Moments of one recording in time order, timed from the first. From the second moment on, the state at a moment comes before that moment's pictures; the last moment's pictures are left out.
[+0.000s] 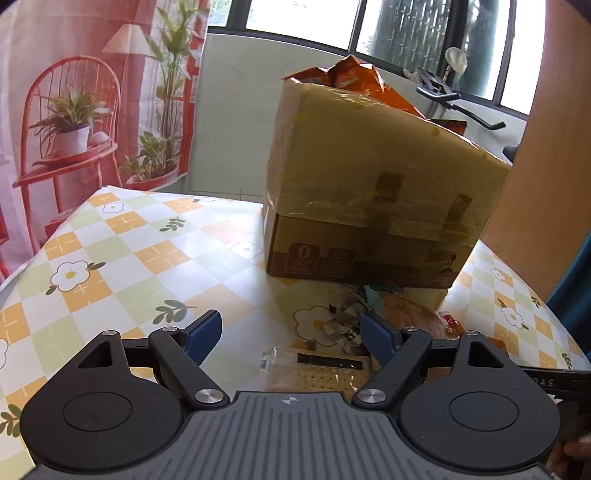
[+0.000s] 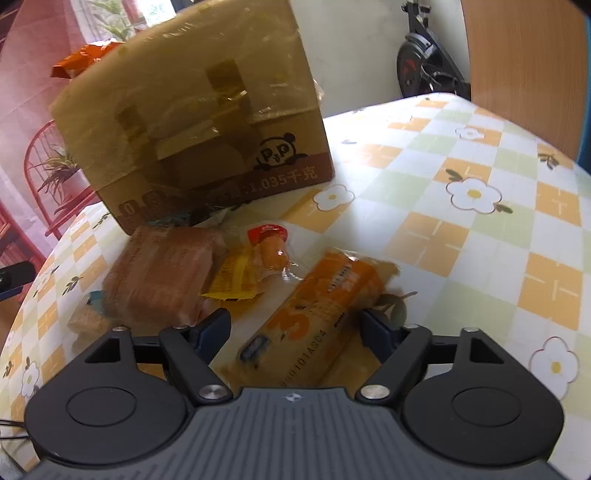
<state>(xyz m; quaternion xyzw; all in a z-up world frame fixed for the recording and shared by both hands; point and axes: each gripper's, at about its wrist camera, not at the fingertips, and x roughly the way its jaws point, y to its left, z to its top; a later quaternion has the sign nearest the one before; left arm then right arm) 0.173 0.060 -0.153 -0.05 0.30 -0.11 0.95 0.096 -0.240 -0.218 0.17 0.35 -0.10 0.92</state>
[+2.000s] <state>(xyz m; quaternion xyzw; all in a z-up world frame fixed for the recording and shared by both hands) 0.174 0.032 -0.206 -0.04 0.37 -0.09 0.92 0.103 -0.243 -0.232 0.08 0.30 -0.11 0.94</state>
